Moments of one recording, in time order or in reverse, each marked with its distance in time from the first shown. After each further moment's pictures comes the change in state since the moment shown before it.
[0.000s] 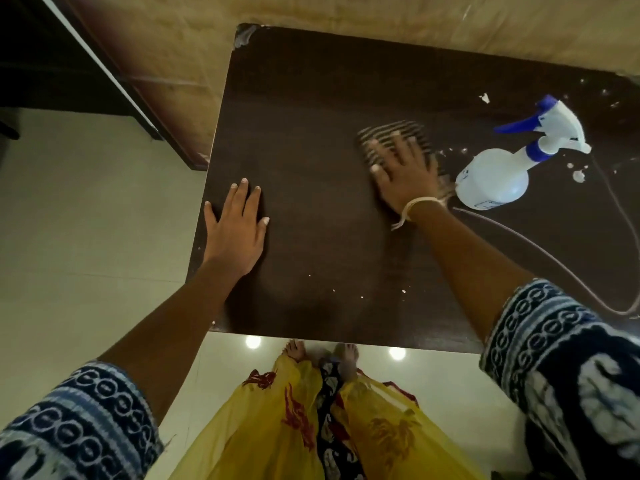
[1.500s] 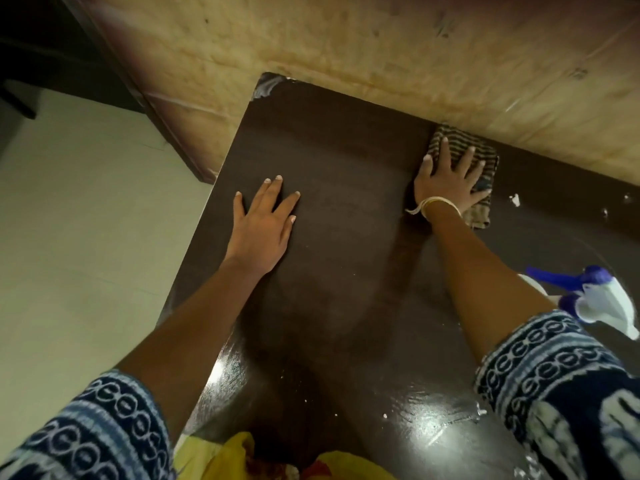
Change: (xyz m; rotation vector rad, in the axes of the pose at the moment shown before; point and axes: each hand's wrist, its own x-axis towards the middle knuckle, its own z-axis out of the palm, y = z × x) left_hand 0.132 0.039 -0.017 -0.075 0.107 0.018; right_hand 0.172 0.015 -0.044 0.128 0.012 0.533
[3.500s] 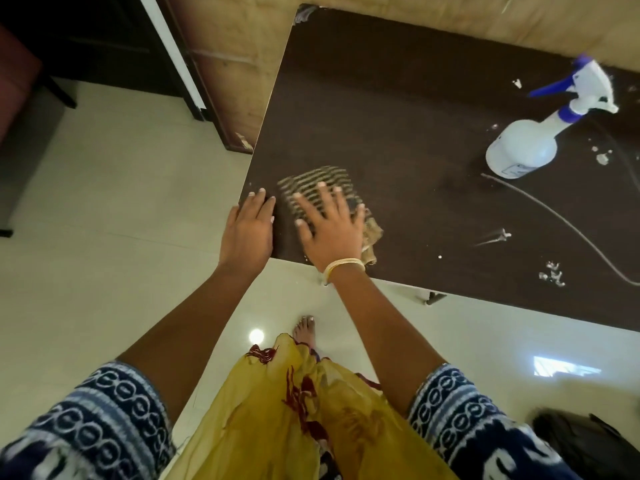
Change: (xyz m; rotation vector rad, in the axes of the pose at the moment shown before) left_hand -0.268 -0.072 0.001 0.030 0.003 -0.018; right_hand -0.414 0.025 0.129 -0.034 -0.004 -0.691
